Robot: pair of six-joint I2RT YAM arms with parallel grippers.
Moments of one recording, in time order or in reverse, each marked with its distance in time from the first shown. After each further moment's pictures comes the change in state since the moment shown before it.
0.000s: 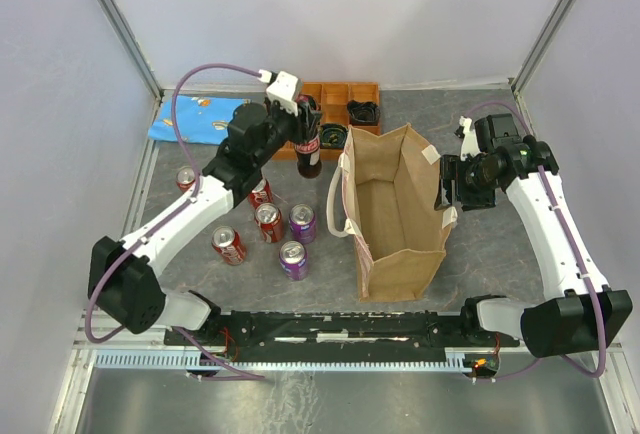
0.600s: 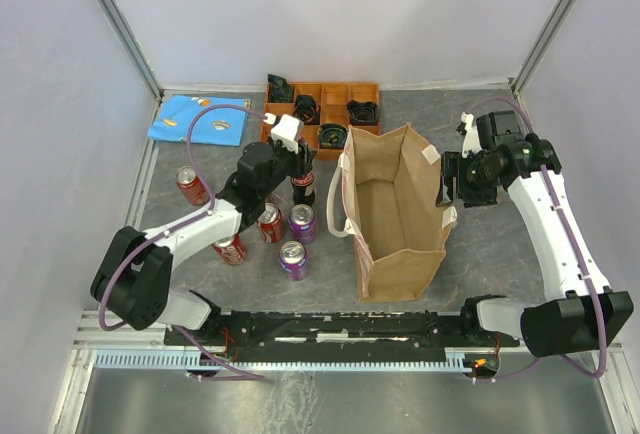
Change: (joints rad) left arm -0.003 0.029 -0.332 0.287 -0.039 0.001; right arm 0.000 0.003 0.034 -0.007 0.014 -0.001
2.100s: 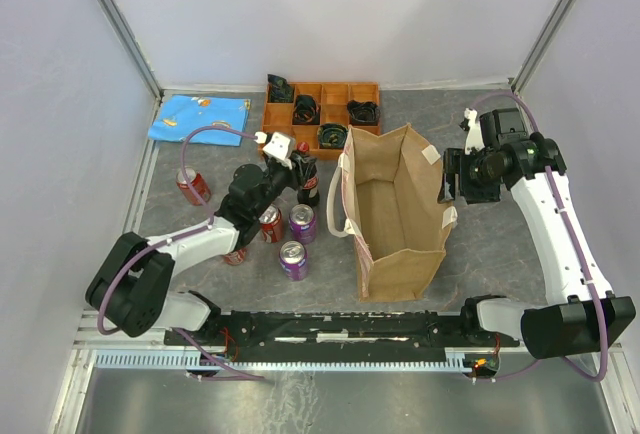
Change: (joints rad) left arm -0.014 -0.048 -0.180 0.275 0.031 -0.013; right arm -0.002 -0.010 0.030 -0.009 0.018 0.000
